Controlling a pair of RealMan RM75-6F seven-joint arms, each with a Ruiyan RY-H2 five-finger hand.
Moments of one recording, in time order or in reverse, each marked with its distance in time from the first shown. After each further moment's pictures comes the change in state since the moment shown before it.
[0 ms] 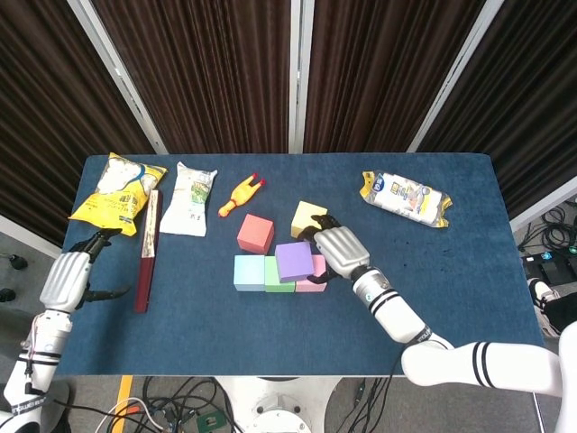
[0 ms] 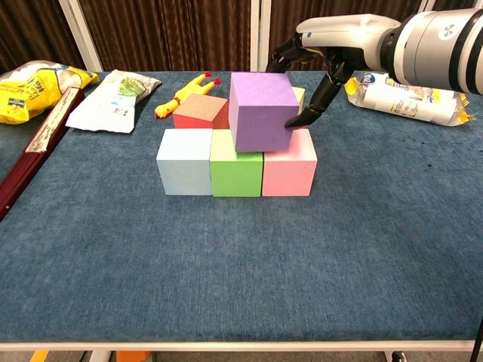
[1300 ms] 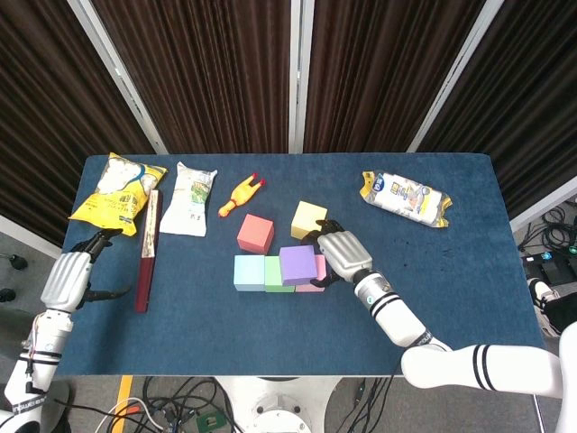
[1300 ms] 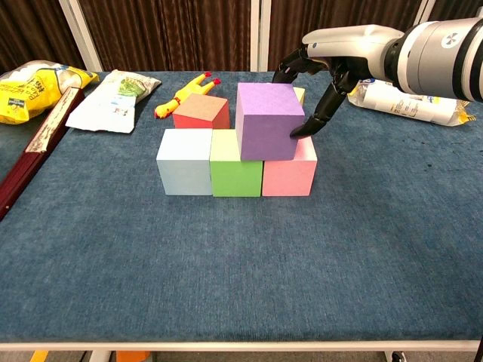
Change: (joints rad) left arm -0.003 -0.005 0.000 0.013 0.002 -0.006 -0.015; right arm -0.003 0.002 -0.004 -0.024 0.066 0.010 -0.030
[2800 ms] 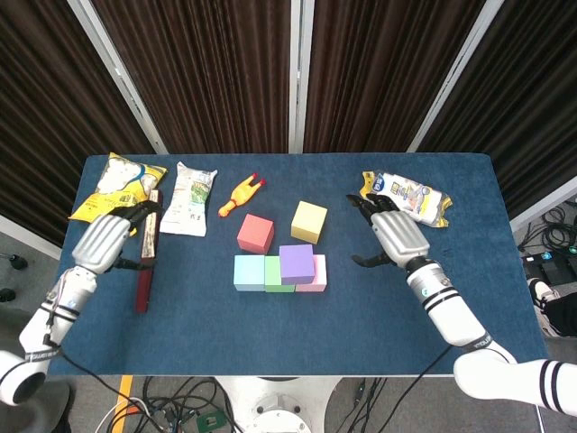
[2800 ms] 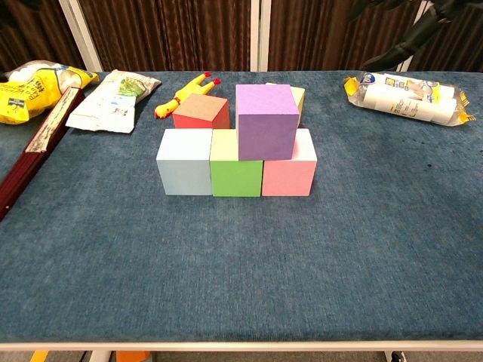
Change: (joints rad) left arm -0.239 0.056 -0.072 0.084 0.061 -0.242 -0.039; right arm -0.157 0.275 0.019 -0.108 -0.168 0.052 0.163
